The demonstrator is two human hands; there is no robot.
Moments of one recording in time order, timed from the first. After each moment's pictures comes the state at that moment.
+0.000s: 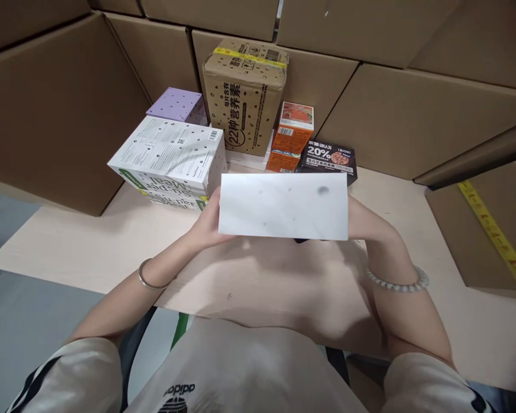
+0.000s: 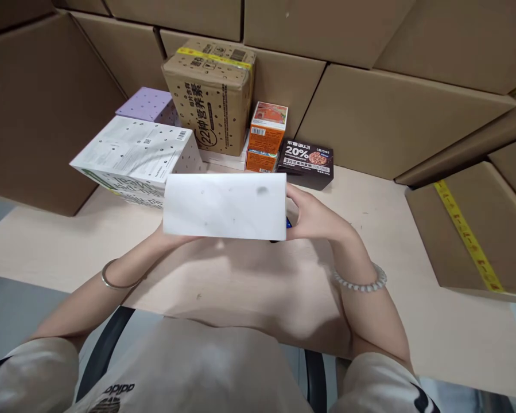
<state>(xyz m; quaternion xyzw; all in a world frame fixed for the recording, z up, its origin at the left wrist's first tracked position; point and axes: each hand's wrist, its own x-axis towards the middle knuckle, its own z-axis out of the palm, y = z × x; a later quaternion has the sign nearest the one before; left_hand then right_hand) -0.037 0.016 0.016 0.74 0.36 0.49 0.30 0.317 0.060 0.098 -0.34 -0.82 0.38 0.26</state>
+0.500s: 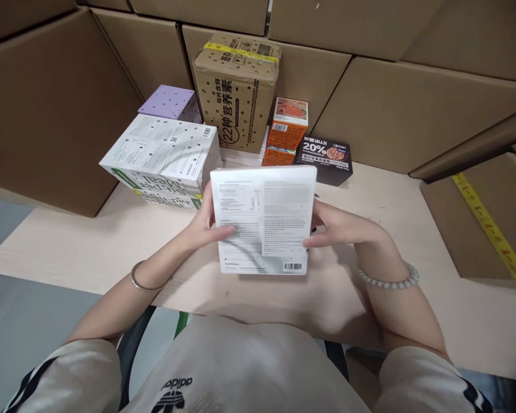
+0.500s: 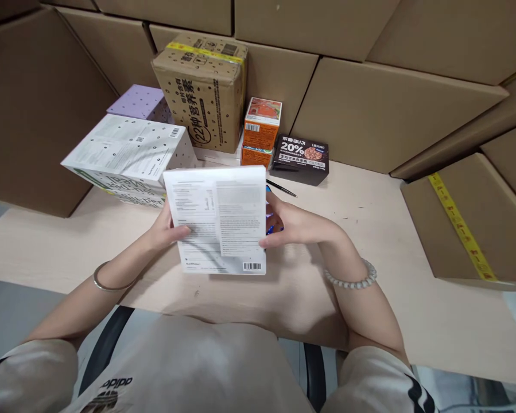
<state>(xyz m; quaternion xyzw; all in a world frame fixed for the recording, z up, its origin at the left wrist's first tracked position) -0.041 0.010 0.016 0.66 0.34 0.49 0.46 0.305 0.048 0.097 -0.26 -0.78 0.56 0.14</state>
